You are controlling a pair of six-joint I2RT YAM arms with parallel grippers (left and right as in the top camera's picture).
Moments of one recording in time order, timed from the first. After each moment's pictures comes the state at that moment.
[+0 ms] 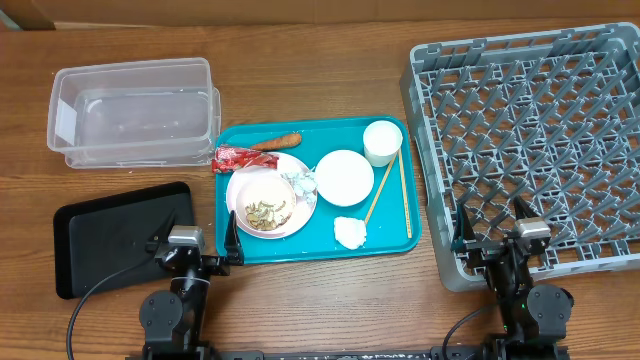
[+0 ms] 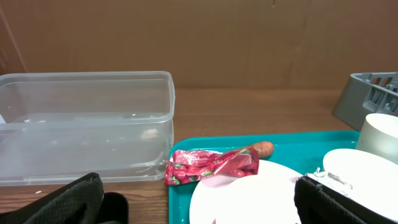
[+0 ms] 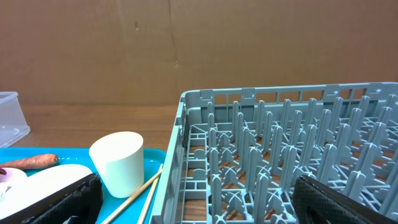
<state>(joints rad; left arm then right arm) 0.02 0.01 0.01 -0.07 0.09 -0.05 -0.03 0.01 0.02 -0.02 -0.15 0.04</state>
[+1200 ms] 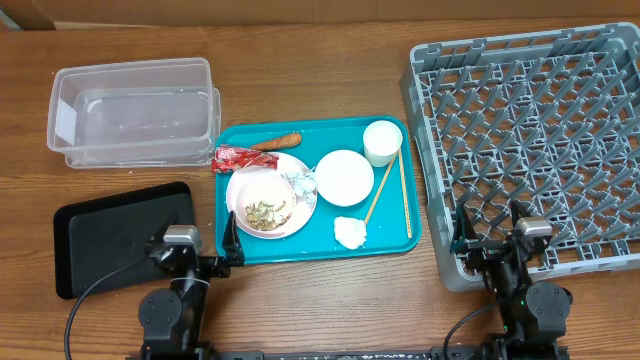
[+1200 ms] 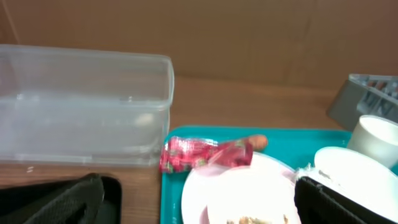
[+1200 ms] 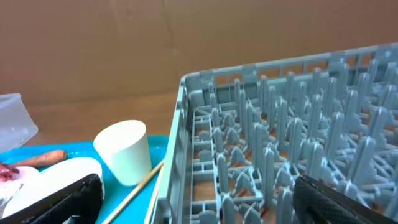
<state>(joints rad) 0.02 0.01 0.07 -0.21 0.09 -0.13 -0.03 0.02 0.05 -0.14 -0.15 0.14</state>
